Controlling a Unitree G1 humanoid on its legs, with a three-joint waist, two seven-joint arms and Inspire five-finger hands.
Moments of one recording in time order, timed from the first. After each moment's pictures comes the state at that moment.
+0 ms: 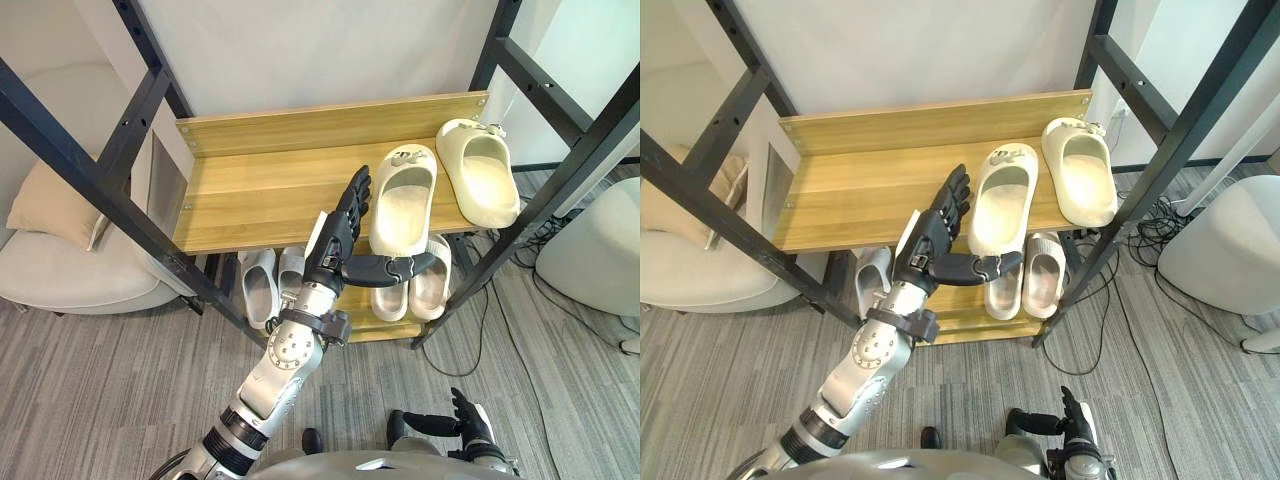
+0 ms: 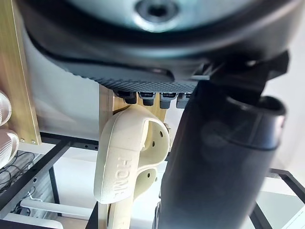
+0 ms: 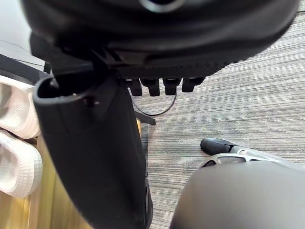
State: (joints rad) left arm -0.10 0.15 -0.55 -0.14 -0.31 -0.13 0.20; right arm 0.17 -0.18 0.08 0.92 0.06 -0.10 -0.16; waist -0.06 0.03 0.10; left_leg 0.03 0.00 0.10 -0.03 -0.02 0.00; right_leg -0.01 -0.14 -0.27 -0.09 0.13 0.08
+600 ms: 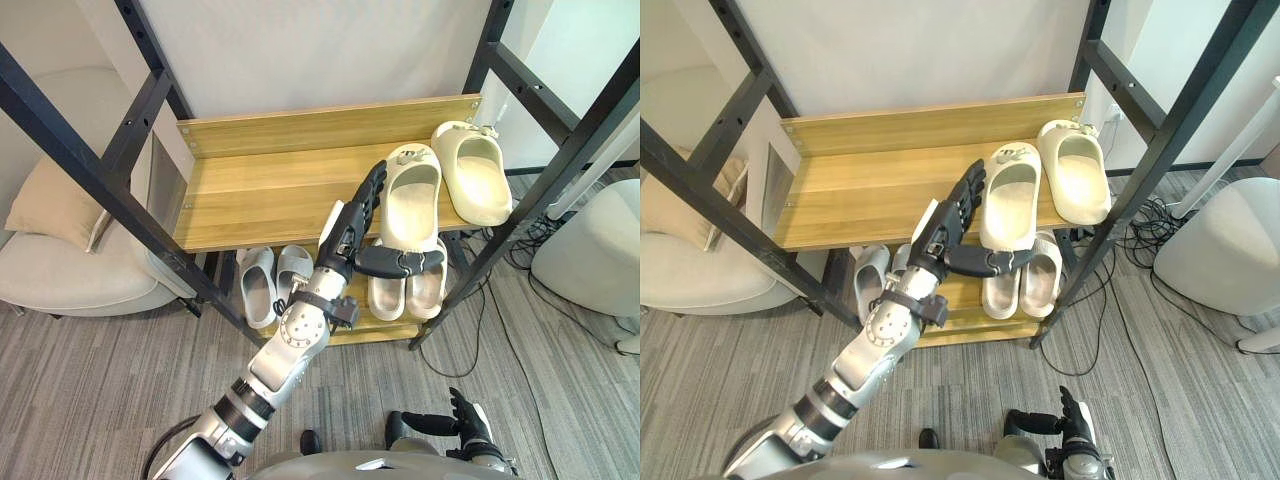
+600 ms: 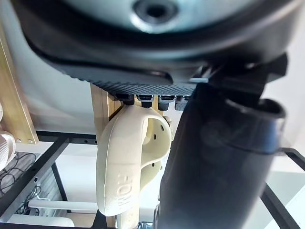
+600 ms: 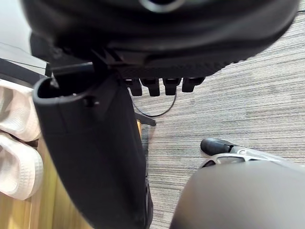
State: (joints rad) left arm -0.28 0.15 -0.58 0.01 -0.29 -0.13 0.23; right arm 0.17 -0.18 0.08 0.92 0.06 -0.09 -0.16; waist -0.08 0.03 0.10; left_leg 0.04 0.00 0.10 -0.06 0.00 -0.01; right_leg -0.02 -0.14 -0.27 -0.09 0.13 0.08
